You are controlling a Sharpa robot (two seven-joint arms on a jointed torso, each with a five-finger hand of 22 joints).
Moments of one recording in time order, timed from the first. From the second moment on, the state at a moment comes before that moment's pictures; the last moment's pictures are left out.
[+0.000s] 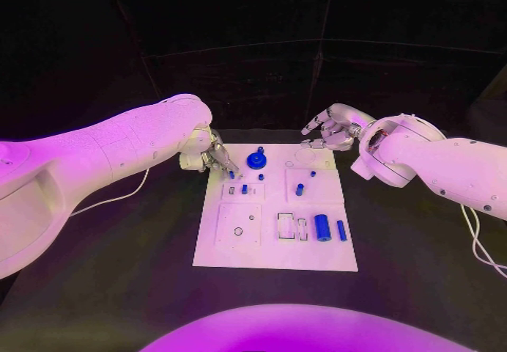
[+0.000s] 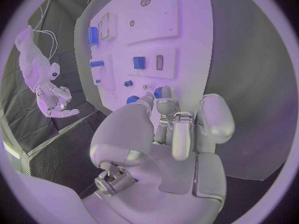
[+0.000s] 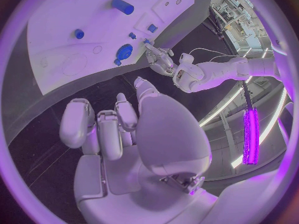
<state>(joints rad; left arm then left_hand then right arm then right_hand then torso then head) 1.32 -0.42 -0.10 0.88 -0.80 0.42 -0.69 1.13 0.07 0.07 0.24 0.05 0.88 0.06 0.60 0.56 1.22 -0.01 1.23 0.70 1.46 -0.07 1.55 1.31 0.11 1.45 0.03 1.20 1.13 1.25 -0.73 -0.03 1.38 -1.11 -0.25 -0.10 1.41 -0.07 0.07 0.23 0.31 0.83 0.16 0.19 0.07 1.34 0.08 1.23 1.25 1.47 0.00 1.49 1.31 0.09 1.37 0.10 1.37 1.11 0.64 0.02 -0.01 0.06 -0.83</state>
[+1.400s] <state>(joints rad) 1.32 -0.44 -0.10 0.89 -0.80 0.41 -0.60 1.17 0.00 0.52 0.10 0.17 0.80 0.08 0.69 0.54 1.20 -0.01 1.17 0.70 1.47 -0.08 1.55 1.31 0.11 1.45 0.03 1.18 1.13 1.25 -0.72 -0.03 1.38 -1.11 -0.25 -0.10 1.41 -0.07 0.07 0.23 0.31 0.83 0.16 0.19 0.07 1.34 0.08 1.23 1.25 1.47 0.00 1.49 1.31 0.09 1.37 0.10 1.37 1.11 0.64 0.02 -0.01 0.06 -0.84</state>
